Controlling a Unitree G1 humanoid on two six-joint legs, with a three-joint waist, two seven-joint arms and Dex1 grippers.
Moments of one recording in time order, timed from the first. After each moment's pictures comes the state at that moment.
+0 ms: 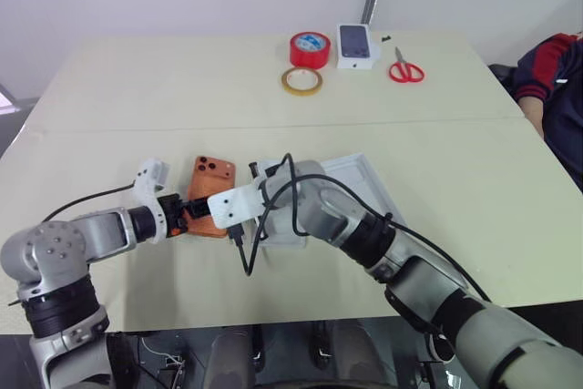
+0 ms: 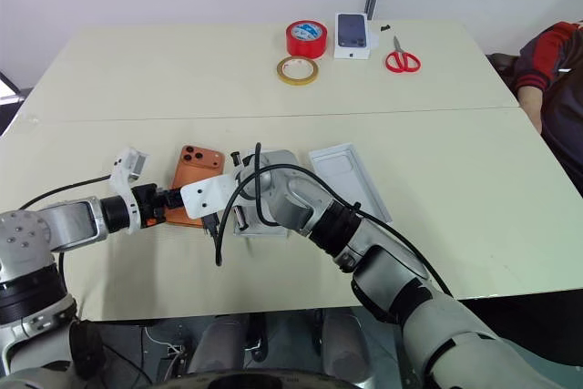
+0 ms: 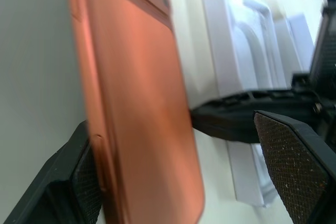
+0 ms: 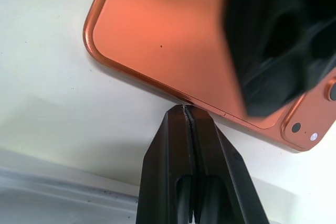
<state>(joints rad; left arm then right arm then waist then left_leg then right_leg) -0.37 0.45 0.59 -0.21 -0.88 1.61 -0.31 -0.91 -0.09 0.74 0.26 -0.53 0.34 1.05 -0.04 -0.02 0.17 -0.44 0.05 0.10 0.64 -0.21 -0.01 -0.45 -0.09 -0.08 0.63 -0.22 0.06</state>
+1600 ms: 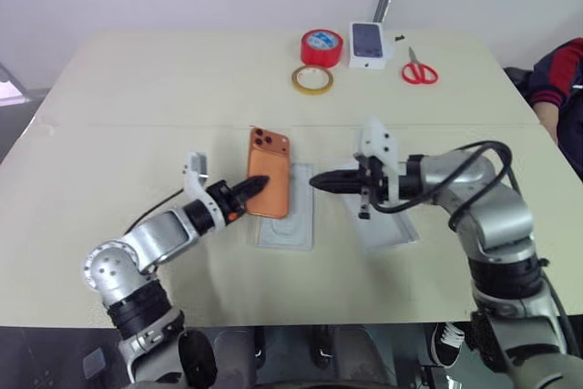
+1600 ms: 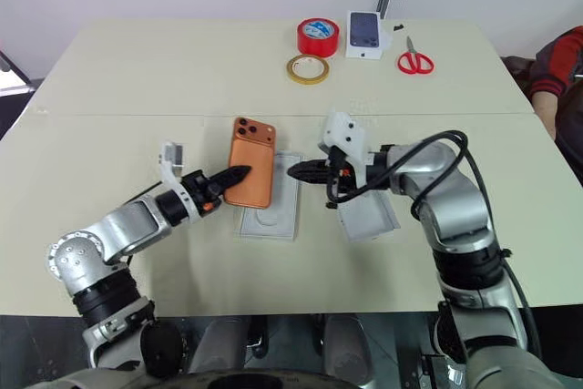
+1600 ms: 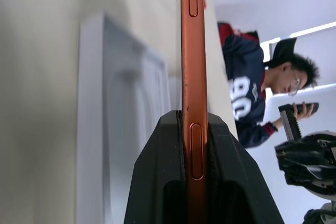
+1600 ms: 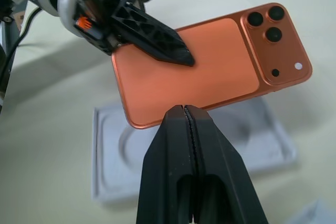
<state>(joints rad) -0.36 0.00 0.60 -0.24 -1.42 1.48 0.29 -0.51 -0.54 0.05 -0.38 0.25 0.85 1.14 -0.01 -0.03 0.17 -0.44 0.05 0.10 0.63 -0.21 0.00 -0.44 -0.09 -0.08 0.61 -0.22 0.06</state>
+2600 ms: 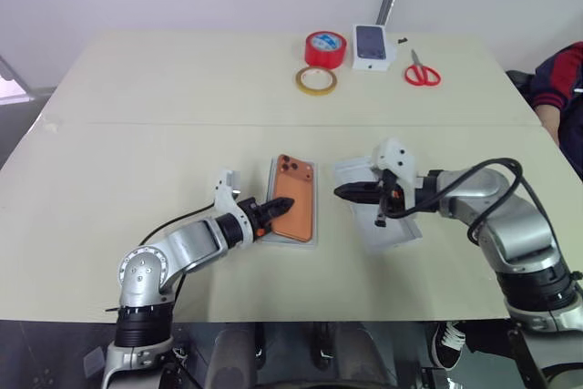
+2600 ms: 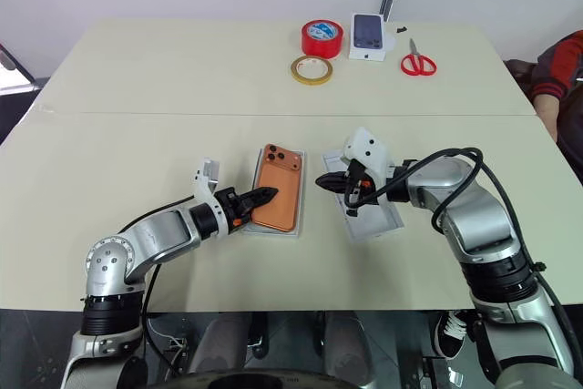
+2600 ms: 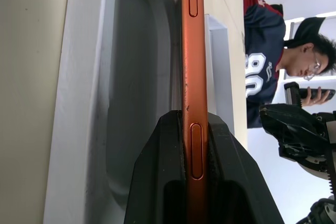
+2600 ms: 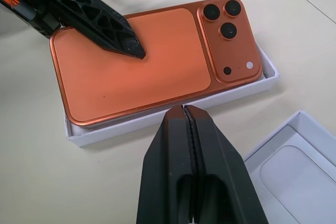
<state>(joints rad) -0.23 0.22 0.12 -0.21 -1.71 1.03 0.46 -0.44 -0.68 0.09 -0.31 0.32 0.75 1.02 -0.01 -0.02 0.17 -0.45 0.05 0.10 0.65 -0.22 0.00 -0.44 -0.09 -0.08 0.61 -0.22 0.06</state>
